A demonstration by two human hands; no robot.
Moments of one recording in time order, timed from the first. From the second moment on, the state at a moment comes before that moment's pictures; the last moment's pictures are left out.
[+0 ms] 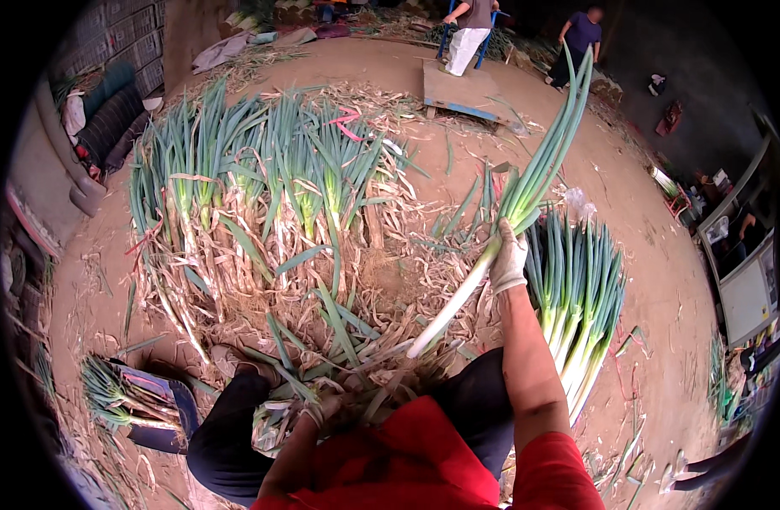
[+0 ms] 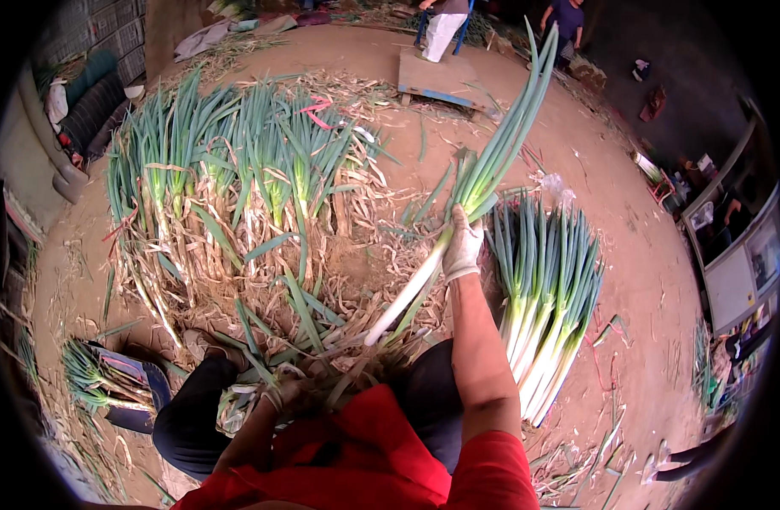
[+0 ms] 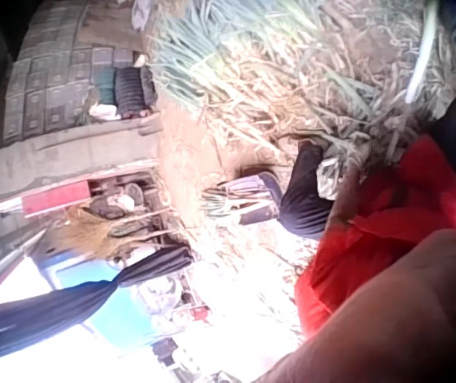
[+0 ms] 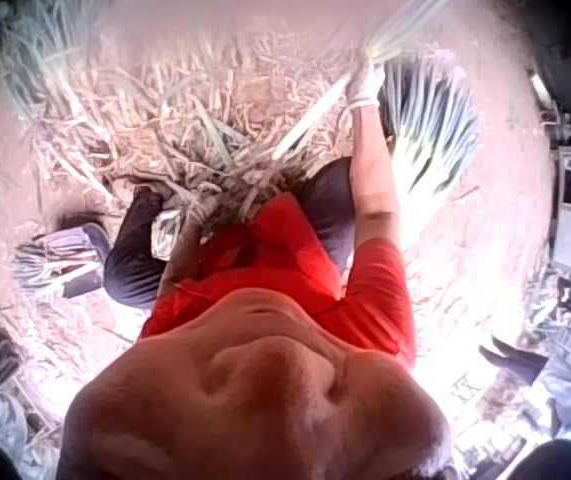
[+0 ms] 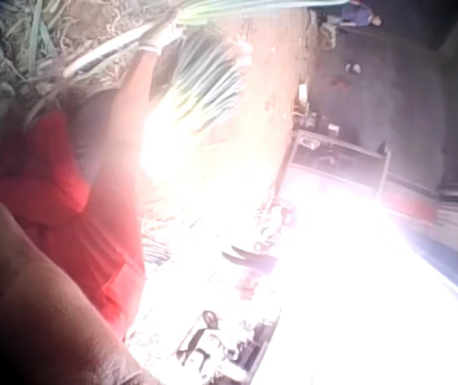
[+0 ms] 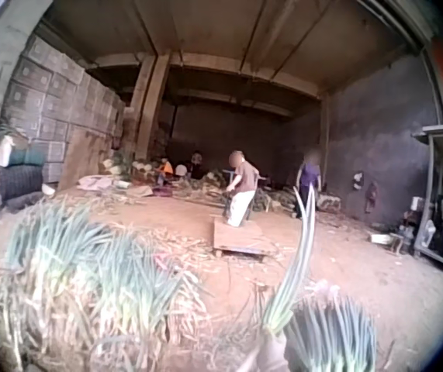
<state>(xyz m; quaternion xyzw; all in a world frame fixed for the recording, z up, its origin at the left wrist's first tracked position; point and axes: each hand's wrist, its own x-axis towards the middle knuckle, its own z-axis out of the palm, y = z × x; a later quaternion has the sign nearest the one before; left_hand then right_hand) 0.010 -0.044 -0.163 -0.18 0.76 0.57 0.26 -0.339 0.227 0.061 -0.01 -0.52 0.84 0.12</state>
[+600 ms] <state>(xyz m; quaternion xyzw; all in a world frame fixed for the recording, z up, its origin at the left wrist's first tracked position) -0.124 -0.028 0.009 -0.10 0.82 0.56 -0.02 -0.307 0.186 0.099 0.06 -0.32 0.93 -0.17</state>
